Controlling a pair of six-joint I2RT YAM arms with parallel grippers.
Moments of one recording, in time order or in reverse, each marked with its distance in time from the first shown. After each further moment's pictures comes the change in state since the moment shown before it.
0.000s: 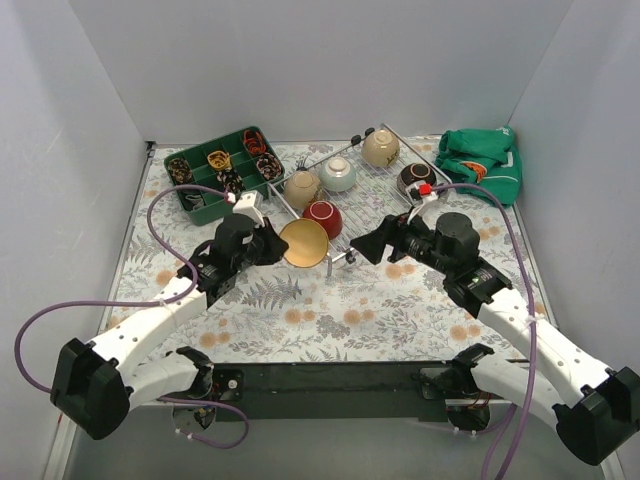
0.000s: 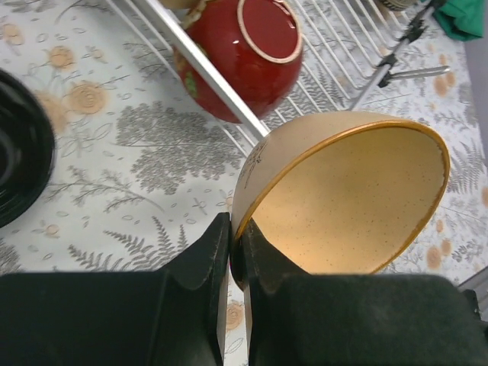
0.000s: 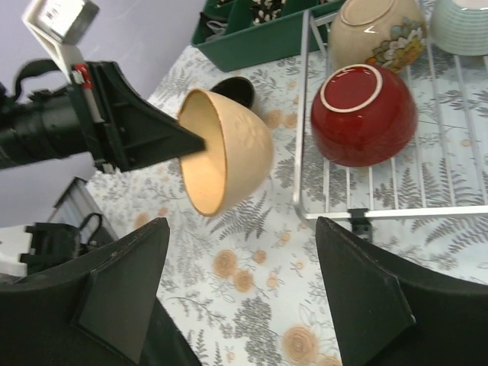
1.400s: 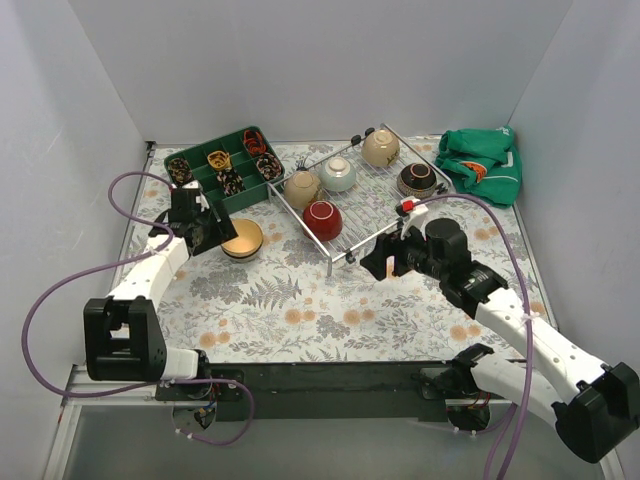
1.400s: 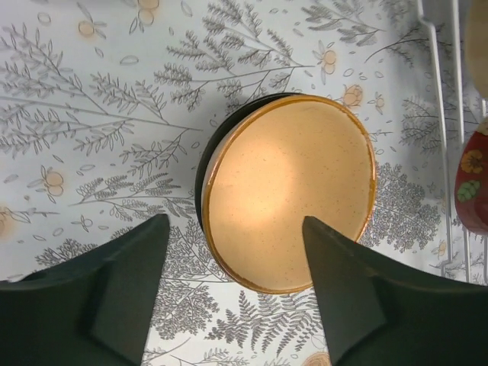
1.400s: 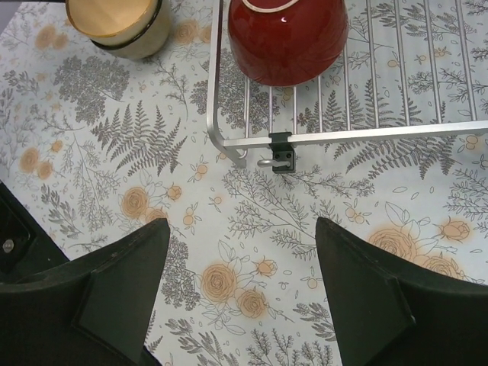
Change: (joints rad) left arm 0.543 0.303 0.196 -0.309 0.072 0.160; right arm -0.001 -0.010 -0.040 -0.220 0.089 -0.259
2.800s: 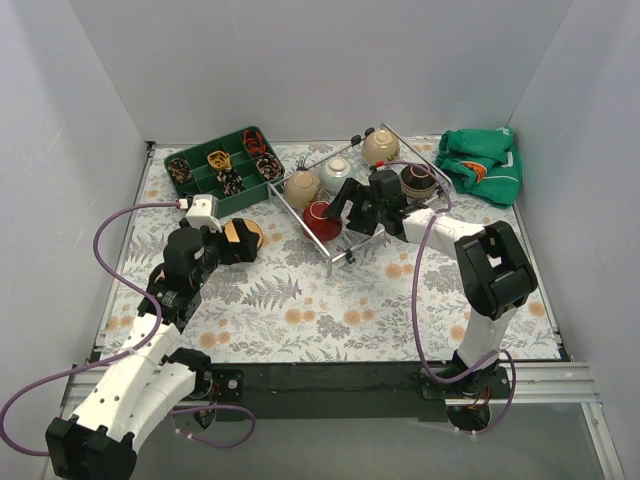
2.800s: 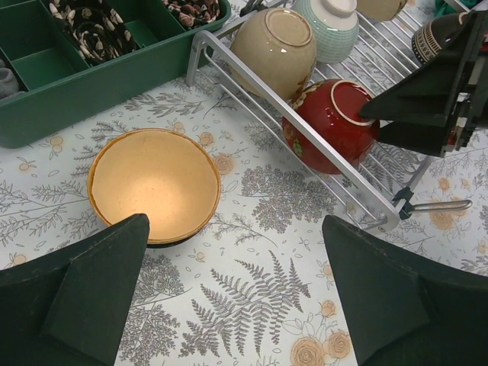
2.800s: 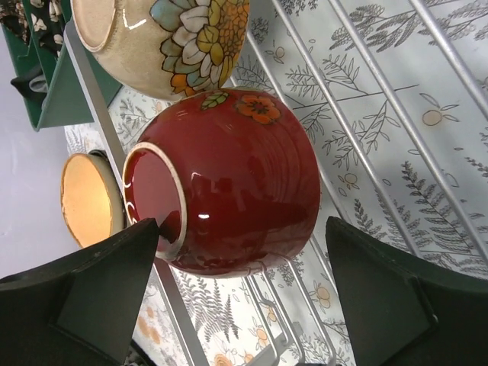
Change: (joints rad) left arm -0.284 -0.627 -0.276 0.232 -0.071 0.156; right arm -0.066 0.894 0.468 0.217 0.002 0.591
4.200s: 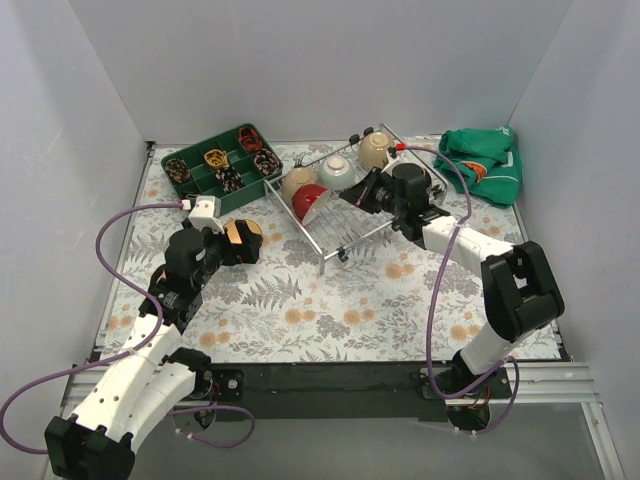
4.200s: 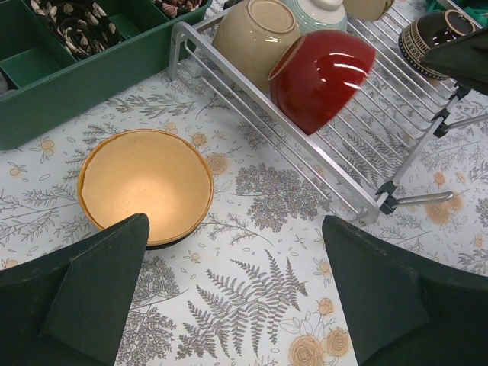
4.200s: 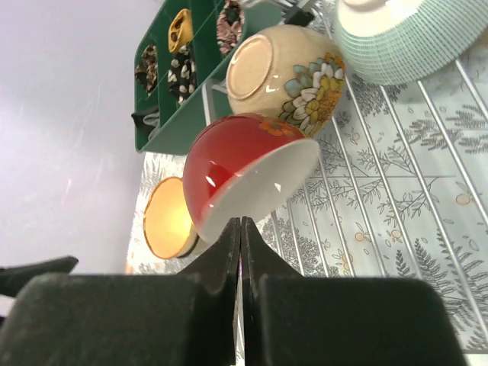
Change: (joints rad) left arm -0.018 -0.006 -0.013 0.018 0.006 0.007; right arm -0.047 -0.148 -0.115 0.264 -0.043 0.026
